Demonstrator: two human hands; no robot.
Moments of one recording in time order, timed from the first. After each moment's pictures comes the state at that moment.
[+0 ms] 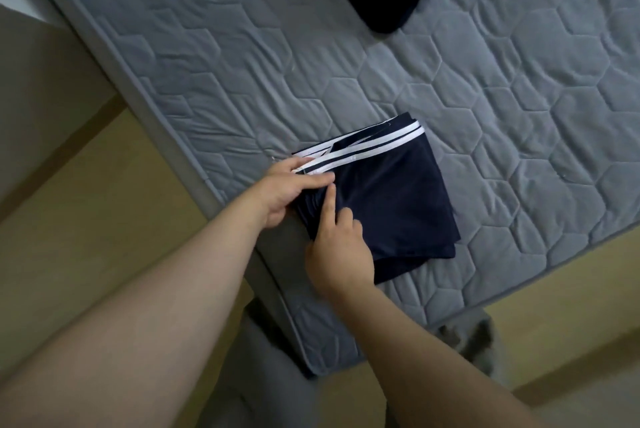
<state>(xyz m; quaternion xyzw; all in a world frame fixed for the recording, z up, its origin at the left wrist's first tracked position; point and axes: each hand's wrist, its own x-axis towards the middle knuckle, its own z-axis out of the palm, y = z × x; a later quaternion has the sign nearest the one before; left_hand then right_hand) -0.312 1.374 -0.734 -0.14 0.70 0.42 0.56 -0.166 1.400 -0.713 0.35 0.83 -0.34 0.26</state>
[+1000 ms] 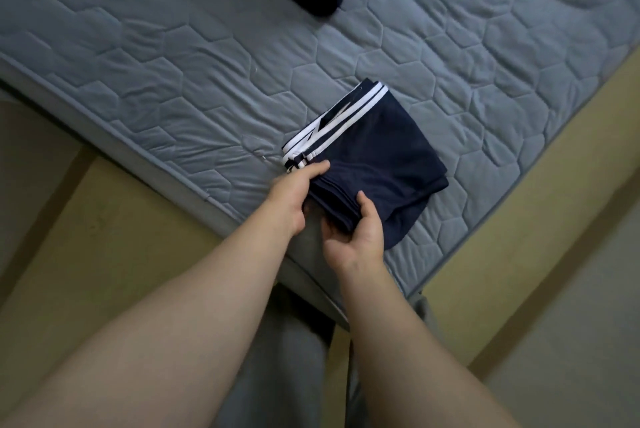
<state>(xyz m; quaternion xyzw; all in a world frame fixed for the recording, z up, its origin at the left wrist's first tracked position) -0.292 1.367 -0.695 -0.26 0.66 0.38 0.60 -0.185 1.372 -0.673 0.64 -0.21 -0.69 -0.25</state>
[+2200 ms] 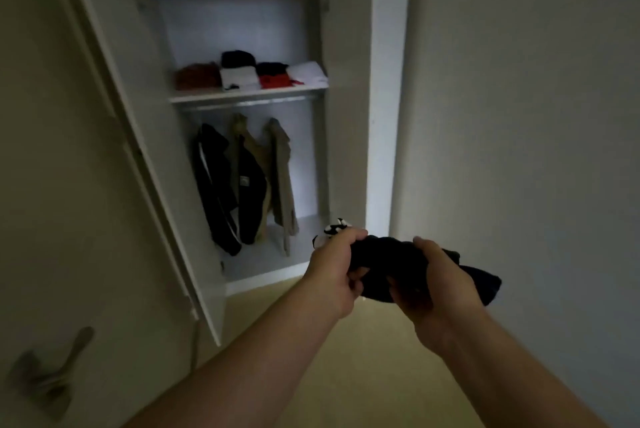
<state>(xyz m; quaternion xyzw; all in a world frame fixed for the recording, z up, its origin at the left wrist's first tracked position) 0.010 0.837 0.025 -0.47 0.33 0.75 -0.34 -0.089 0.924 0.027 -0.01 0.54 -0.71 0.46</state>
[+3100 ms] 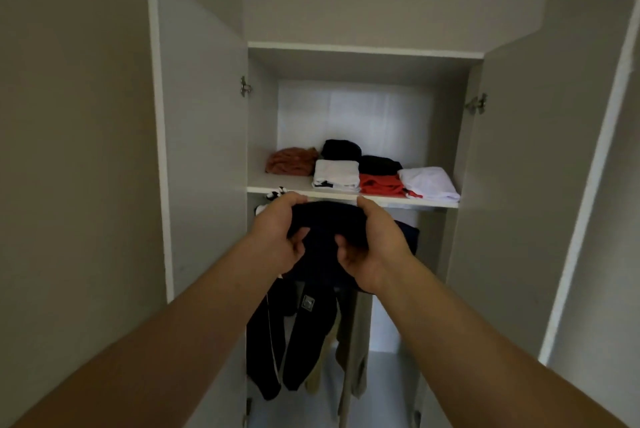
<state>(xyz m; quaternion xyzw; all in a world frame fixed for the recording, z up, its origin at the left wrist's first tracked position) 0.083 0.285 0.173 -0.48 0.27 0.60 -0.59 -0.050 0.302 0.170 -0.28 0.44 -0.58 0.63</state>
